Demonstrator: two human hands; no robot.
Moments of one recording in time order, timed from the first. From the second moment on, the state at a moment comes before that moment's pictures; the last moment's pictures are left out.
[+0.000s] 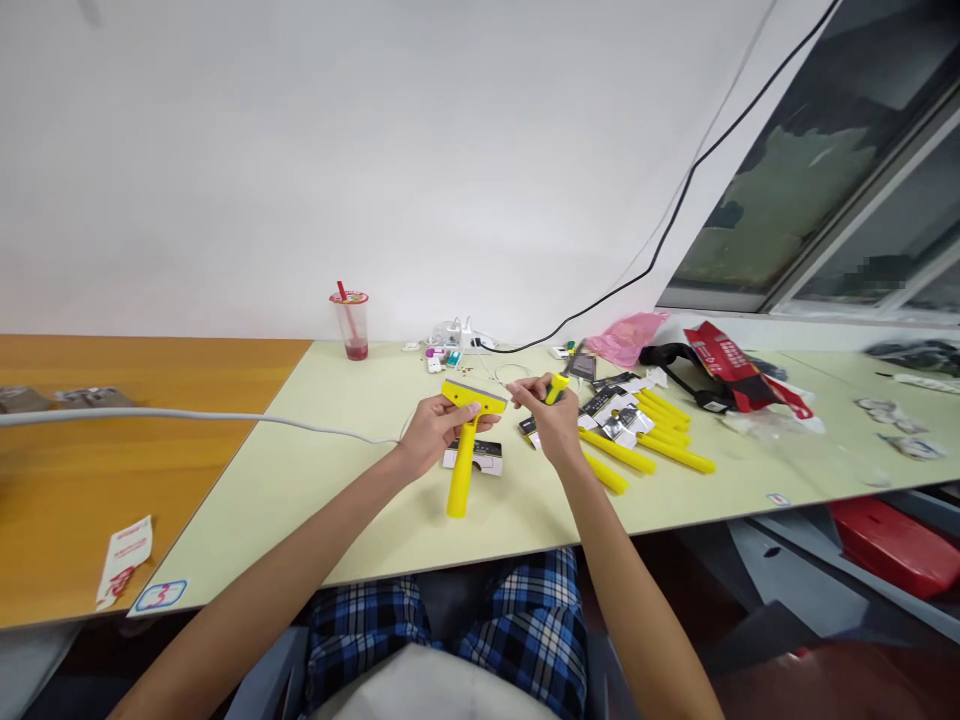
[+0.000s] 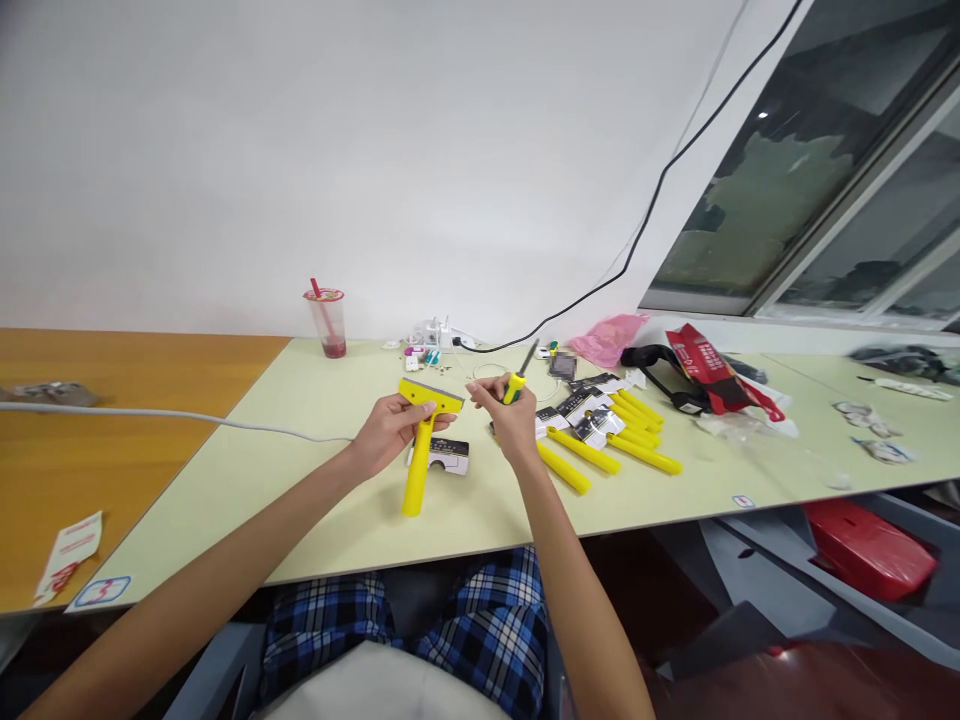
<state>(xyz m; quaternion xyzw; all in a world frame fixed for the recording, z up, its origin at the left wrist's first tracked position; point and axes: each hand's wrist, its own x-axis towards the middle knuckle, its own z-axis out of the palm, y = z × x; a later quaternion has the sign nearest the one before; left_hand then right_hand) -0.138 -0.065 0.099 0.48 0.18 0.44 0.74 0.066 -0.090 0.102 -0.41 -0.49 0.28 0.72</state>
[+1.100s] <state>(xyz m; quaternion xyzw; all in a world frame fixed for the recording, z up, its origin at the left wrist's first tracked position) -0.160 -0.009 0.049 0.34 0.25 0.50 0.76 0.067 -0.009 0.021 -0.55 -0.51 0.37 0.56</state>
